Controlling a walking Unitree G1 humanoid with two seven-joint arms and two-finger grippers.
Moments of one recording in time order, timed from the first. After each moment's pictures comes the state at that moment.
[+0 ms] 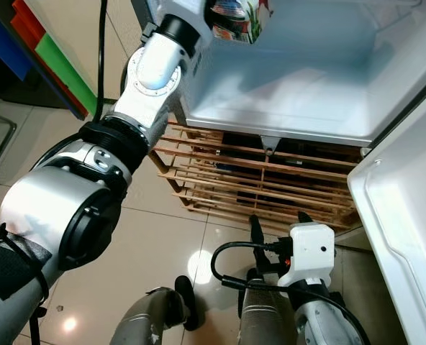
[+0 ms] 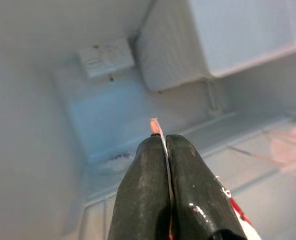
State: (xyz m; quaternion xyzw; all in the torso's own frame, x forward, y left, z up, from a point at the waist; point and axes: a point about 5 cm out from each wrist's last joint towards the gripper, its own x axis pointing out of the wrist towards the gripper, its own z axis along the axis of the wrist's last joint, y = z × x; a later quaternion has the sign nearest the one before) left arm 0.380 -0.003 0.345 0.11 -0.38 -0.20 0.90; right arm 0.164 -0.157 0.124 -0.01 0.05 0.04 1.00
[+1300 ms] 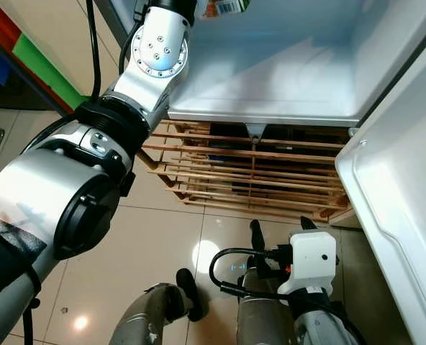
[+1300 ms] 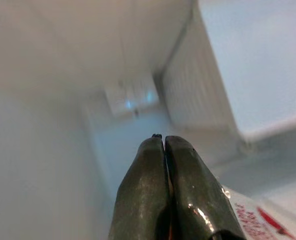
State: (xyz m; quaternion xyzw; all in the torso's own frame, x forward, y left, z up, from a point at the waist) left arm 0.373 0.013 0.394 0.08 -0.46 -0.09 0.88; right arm 0.163 -0.152 0.124 -0.02 0.05 0.04 1.00
